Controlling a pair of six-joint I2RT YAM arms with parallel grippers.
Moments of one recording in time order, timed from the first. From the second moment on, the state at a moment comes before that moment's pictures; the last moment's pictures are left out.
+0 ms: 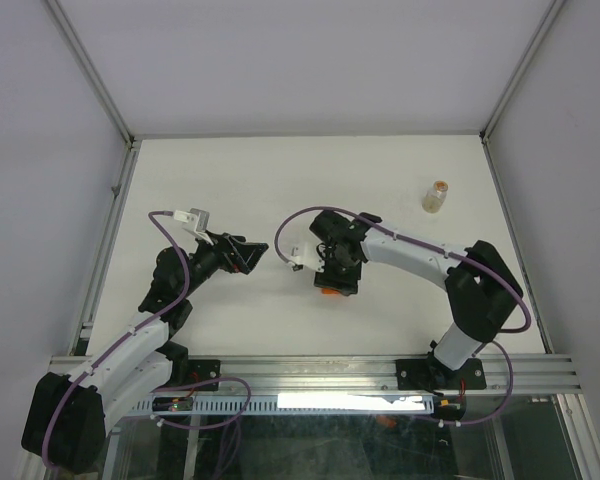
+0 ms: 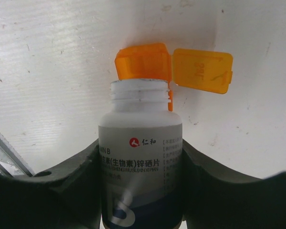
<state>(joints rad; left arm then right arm) -0.36 0.82 0.26 0.53 0.33 -0.55 0.84 1.64 1.16 -0.90 -0.09 -0.65</state>
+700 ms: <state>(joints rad) -0.36 0.82 0.26 0.53 0.33 -0.55 0.82 1.65 1.15 -0.88 -0.08 -0.65</state>
